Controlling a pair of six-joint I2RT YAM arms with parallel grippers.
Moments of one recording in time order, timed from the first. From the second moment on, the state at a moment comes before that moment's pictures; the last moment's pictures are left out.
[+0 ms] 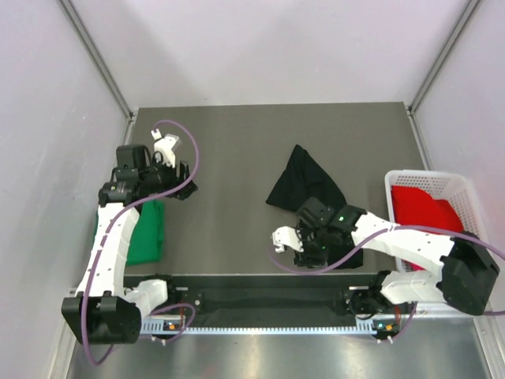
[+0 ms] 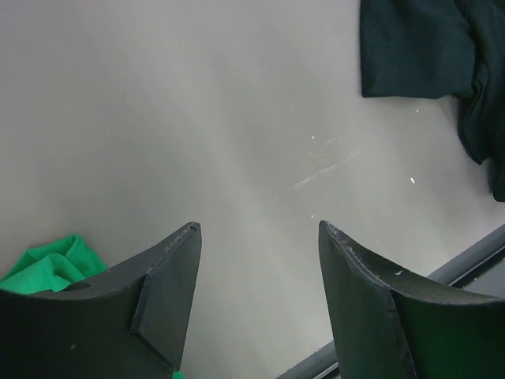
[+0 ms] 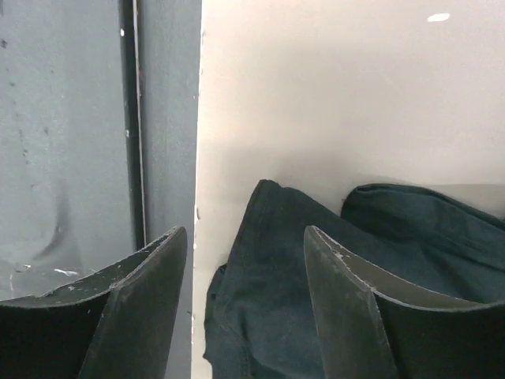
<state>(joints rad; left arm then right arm) 0.03 1.07 1.06 -0.73 0.53 0.17 0.90 1.22 0.77 -0.77 -0.31 -0.71</state>
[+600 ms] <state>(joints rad) 0.03 1.07 1.06 -0.73 0.51 0.18 0.98 1.30 0.74 -0.66 -0.05 -0.70</state>
